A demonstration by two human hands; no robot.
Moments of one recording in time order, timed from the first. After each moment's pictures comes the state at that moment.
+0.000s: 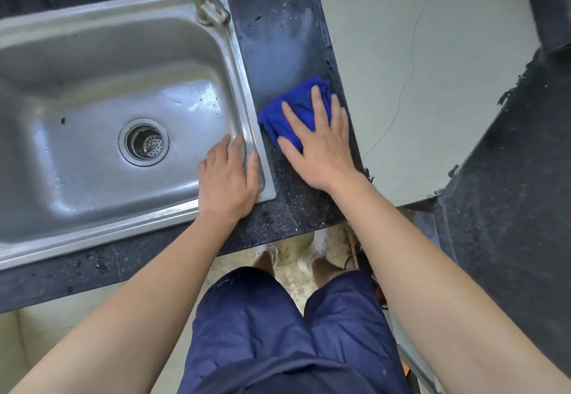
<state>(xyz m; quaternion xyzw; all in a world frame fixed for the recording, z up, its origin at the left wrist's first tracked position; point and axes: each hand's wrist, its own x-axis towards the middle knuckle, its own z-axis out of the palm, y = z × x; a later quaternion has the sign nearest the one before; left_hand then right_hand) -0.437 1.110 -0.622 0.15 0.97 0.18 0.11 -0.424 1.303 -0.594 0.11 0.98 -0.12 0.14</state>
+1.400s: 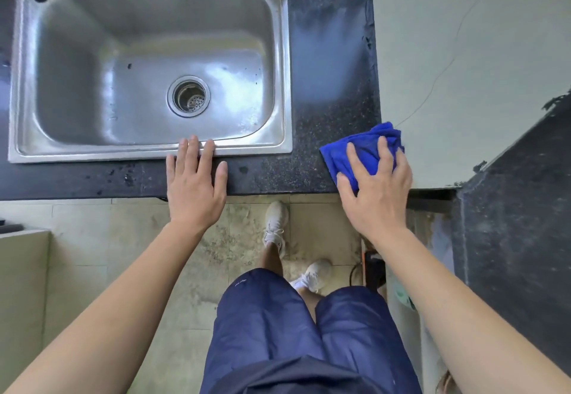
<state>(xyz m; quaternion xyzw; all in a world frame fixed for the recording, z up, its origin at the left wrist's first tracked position) -0.334 1.016 -0.615 0.04 0.99 0.10 0.04 -0.275 1.329 -0.600 0.12 0.99 -0.09 0.06</state>
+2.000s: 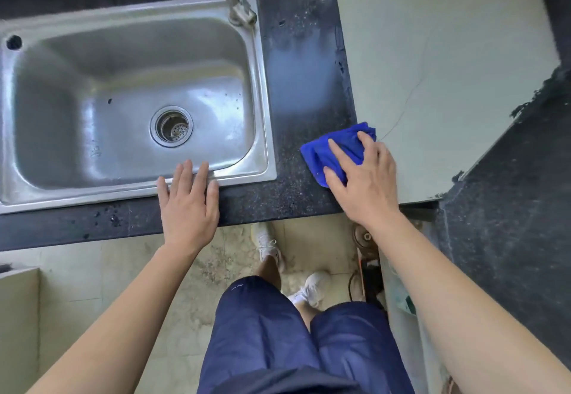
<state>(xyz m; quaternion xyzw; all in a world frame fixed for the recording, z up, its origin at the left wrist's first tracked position) -0.355 1.031 -0.606 0.04 0.99 0.11 0.09 -0.324 1.348 -0.594 0.11 0.99 -0.09 0.08</state>
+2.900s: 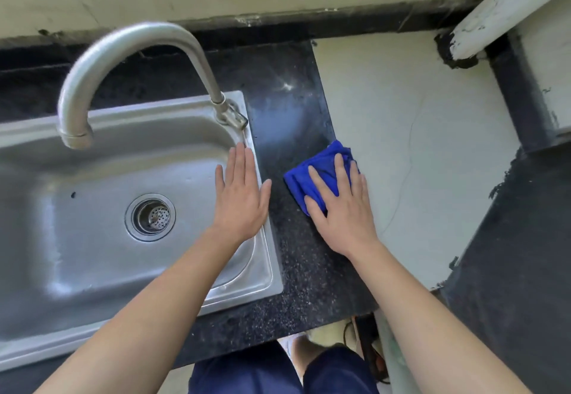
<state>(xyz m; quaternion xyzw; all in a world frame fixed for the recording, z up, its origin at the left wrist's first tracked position) -0.555 1.153 -0.614 0.19 0.95 0.18 0.17 -0.461 1.346 -0.594 0.13 0.98 -0.08 0.15</state>
